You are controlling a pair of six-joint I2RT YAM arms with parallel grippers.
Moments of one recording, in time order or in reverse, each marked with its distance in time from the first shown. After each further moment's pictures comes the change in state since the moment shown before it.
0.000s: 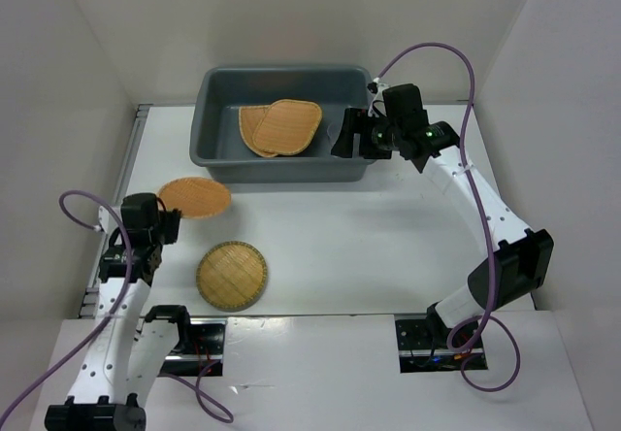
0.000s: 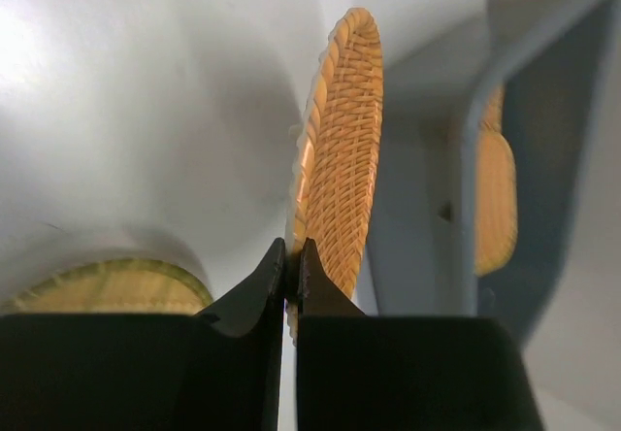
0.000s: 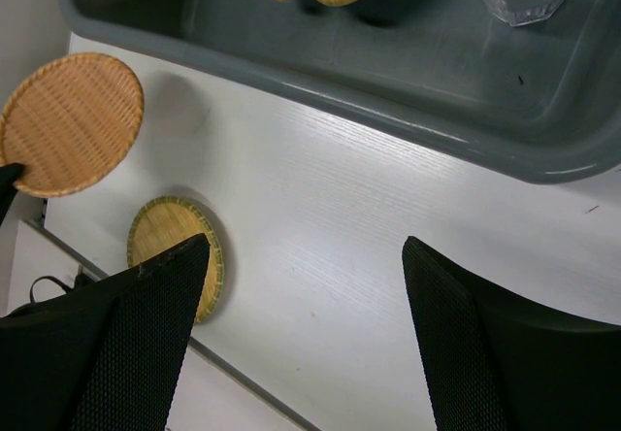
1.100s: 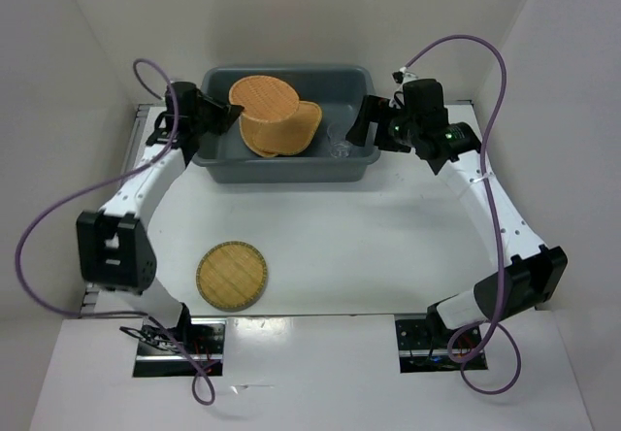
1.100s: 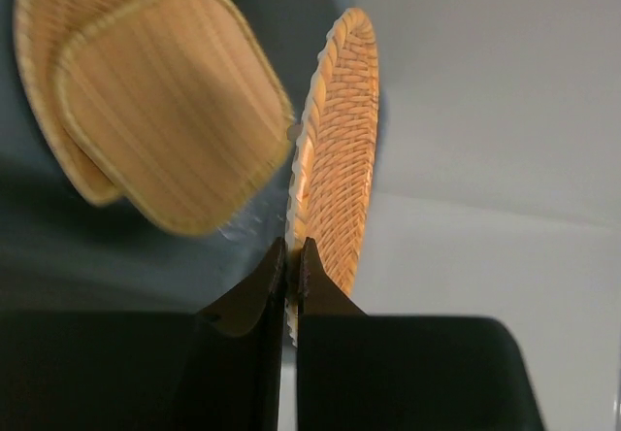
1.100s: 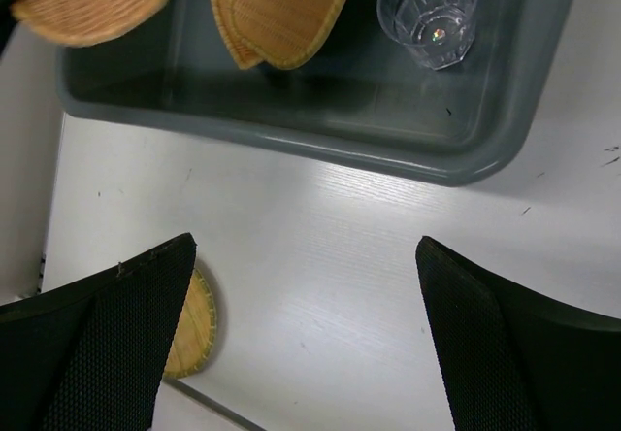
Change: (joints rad) left arm -0.146 0.860 0.687 0.535 0.457 0.106; right arm -0.059 -0.063 0.015 -0.002 0.107 0.042
